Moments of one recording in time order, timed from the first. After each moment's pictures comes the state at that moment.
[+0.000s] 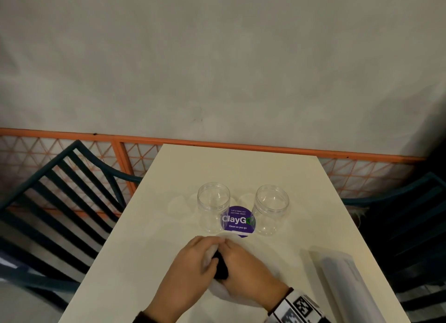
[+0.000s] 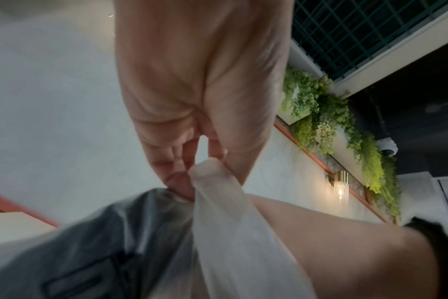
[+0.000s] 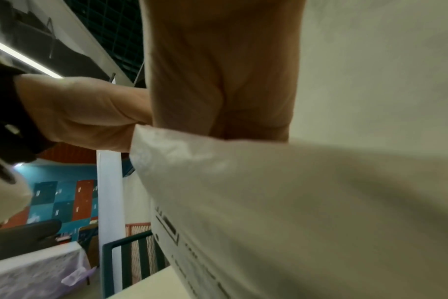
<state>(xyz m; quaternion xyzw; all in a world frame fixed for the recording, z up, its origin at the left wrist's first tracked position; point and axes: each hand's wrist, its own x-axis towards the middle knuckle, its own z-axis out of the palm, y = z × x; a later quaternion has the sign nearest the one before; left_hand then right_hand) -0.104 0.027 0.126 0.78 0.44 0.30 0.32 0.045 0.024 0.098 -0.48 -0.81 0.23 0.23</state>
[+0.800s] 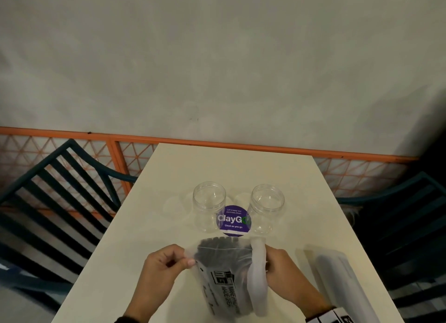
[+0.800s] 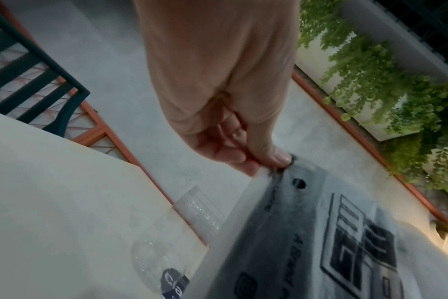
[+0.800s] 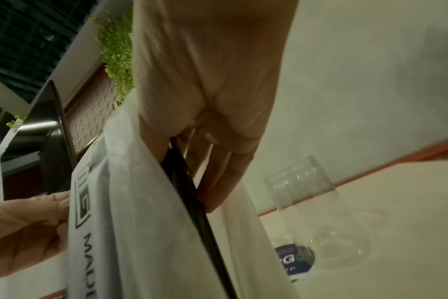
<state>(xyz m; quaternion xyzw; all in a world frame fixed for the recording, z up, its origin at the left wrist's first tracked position) -0.136 0.039 0.082 0.54 0.49 0.43 0.53 0.115 0.005 0.082 -0.63 -0.64 0.36 0.25</state>
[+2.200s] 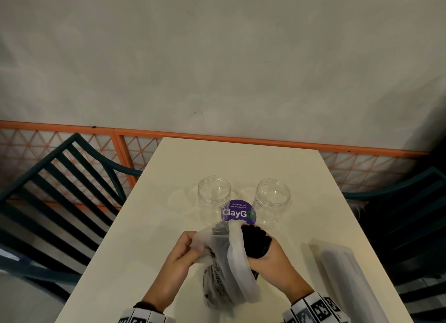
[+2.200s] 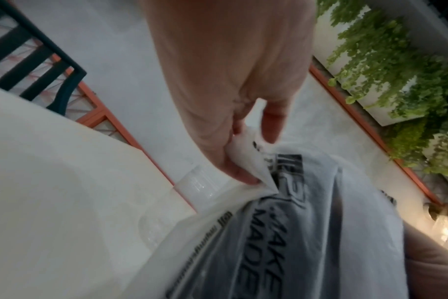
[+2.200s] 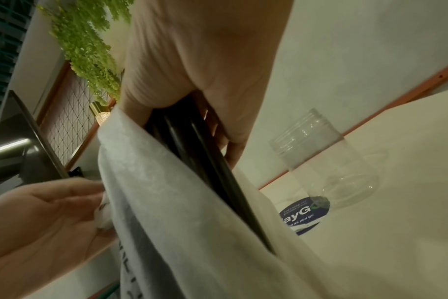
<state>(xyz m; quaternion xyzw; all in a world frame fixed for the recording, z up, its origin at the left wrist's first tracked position) -0.121 0.042 0.072 0.51 0.40 0.41 0.64 0.089 0.016 0.077 -0.55 -0.52 0.47 0.46</state>
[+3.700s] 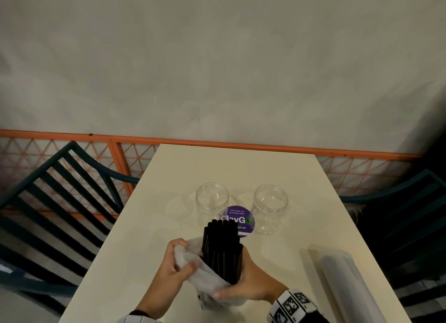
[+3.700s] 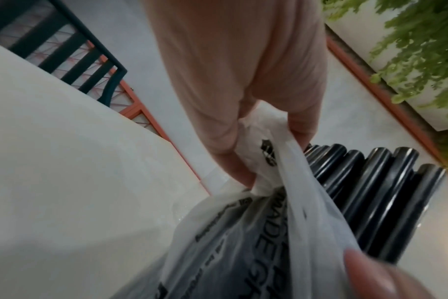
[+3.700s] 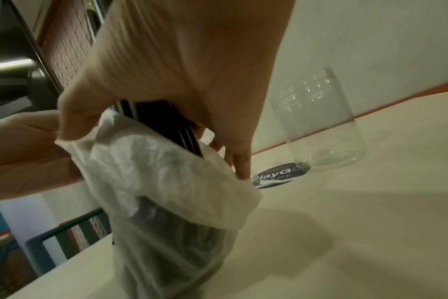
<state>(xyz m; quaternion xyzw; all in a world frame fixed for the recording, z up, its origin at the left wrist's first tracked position) -0.137 0.045 0.064 0.48 0.42 0.40 0.66 0.070 0.029 0.050 -0.56 -0.61 0.51 0.24</state>
